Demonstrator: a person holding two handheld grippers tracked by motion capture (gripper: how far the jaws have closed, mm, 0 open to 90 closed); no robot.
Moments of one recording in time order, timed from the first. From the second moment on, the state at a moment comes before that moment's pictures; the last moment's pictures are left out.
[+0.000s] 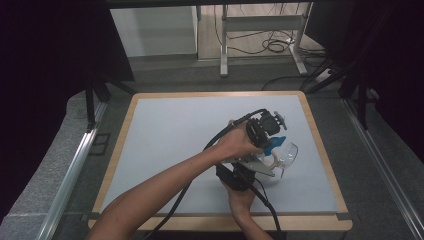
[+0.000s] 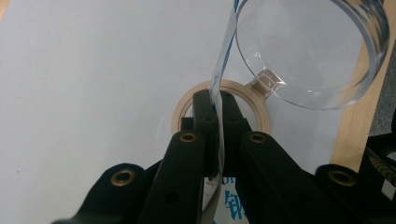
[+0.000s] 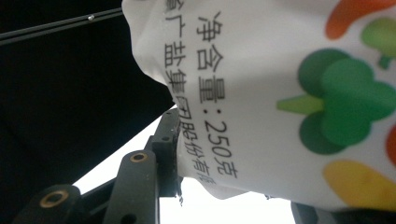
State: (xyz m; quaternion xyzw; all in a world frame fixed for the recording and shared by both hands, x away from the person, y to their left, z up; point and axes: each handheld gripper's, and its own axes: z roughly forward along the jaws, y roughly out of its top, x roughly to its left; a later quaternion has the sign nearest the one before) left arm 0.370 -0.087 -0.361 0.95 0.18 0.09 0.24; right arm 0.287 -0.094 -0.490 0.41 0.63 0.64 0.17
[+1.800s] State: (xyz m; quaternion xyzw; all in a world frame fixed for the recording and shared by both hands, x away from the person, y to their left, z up) left arm 0.370 -0.085 -0.362 0.95 0.18 0.09 0.25; right arm 0.289 -0.092 -0.485 0.41 0.62 0.64 0.18
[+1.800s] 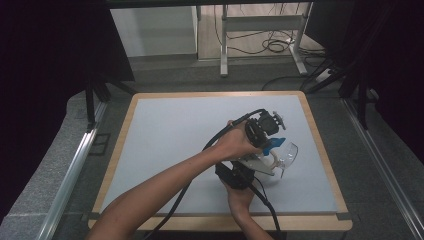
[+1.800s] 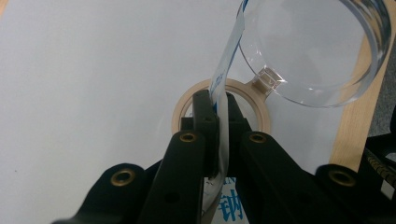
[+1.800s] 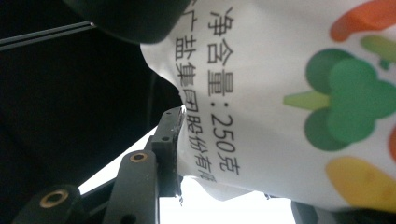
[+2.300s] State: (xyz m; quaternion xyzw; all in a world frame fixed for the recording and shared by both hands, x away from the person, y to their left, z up) left arm 0.369 -0.087 -0.361 0.95 0.18 0.09 0.25; right arm 0.287 -0.093 -0.484 0.41 0.62 0.65 0.18
